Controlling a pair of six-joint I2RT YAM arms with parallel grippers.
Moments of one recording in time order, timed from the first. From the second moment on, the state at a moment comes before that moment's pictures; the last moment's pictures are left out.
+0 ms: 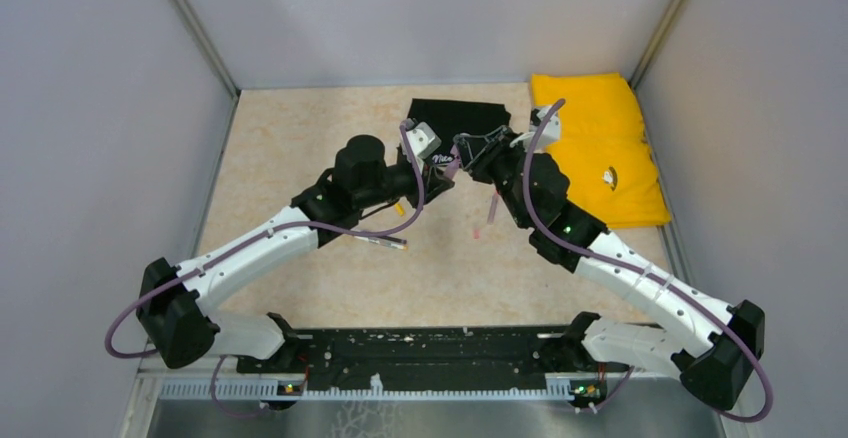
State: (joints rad) left arm -0.83 1.32 1.08 0.02 0.24 -0.04; right arm 0.81 1.02 0.94 0.08 0.44 0.72
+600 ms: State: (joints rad) left arm -0.83 1.32 1.08 0.02 0.23 -0.04; right arm 0.81 1.02 0.94 0.10 0.42 0.68
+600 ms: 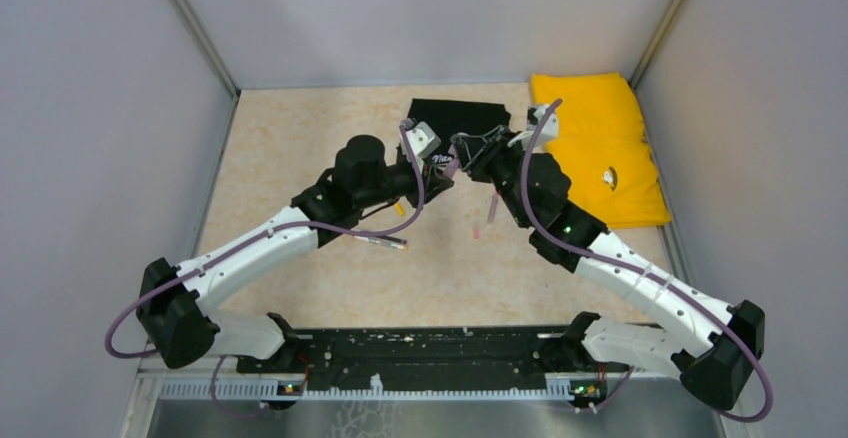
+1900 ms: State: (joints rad) left arm -0.83 1.31 1.06 0.00 0.18 -0.08; right arm 0.86 1.04 0.80 0.31 0.40 0.53
